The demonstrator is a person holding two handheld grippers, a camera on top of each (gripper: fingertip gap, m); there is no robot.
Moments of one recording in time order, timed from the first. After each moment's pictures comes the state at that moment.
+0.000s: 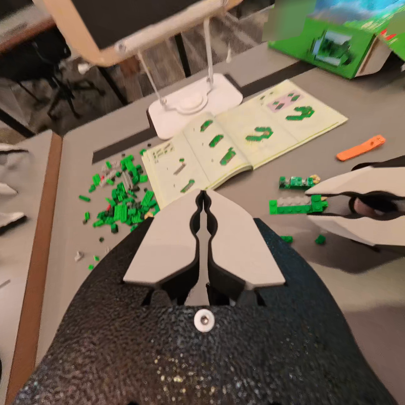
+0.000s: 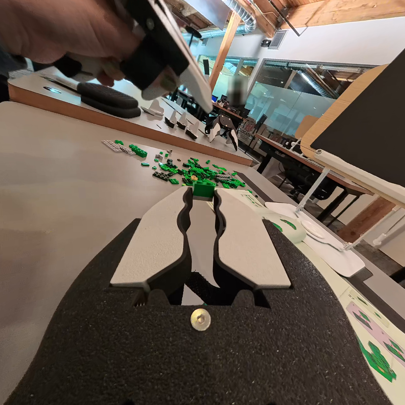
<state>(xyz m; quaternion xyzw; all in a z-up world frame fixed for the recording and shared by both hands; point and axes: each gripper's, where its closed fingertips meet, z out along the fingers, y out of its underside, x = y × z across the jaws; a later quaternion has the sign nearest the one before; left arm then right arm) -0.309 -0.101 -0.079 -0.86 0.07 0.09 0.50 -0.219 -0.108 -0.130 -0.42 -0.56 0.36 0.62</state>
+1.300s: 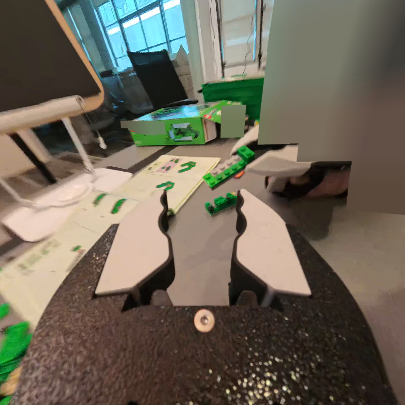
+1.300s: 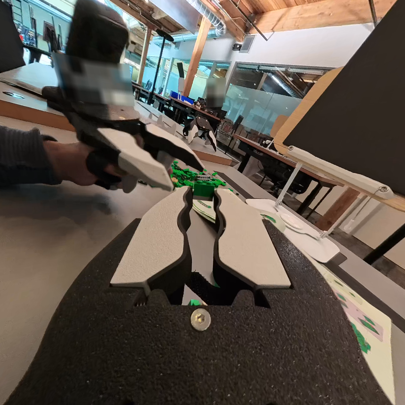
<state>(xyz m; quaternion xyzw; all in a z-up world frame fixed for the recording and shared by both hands) -0.249 -0.086 -0.132 -0.67 0.31 -0.16 0.65 -0.213 -0.090 -0.122 -0.44 -0.51 0.34 0.65</state>
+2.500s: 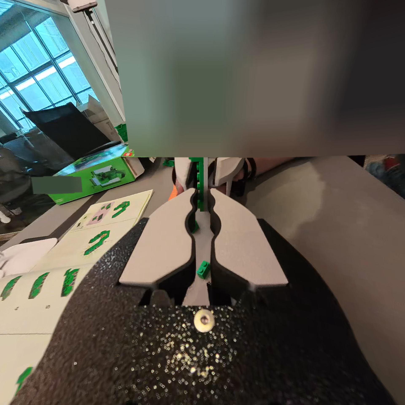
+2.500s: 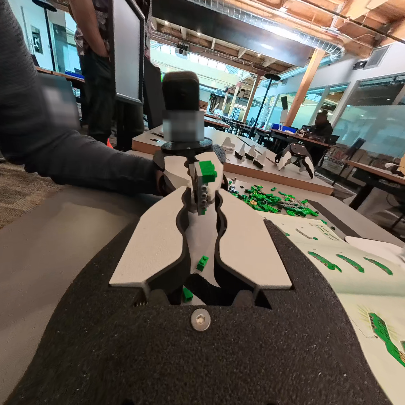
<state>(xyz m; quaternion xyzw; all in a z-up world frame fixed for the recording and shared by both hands) -0.191 -0.138 -0.130 -0.55 0.47 -0.28 0.64 -0.202 -0.142 -0.122 -0.33 -0.59 0.53 0.50</state>
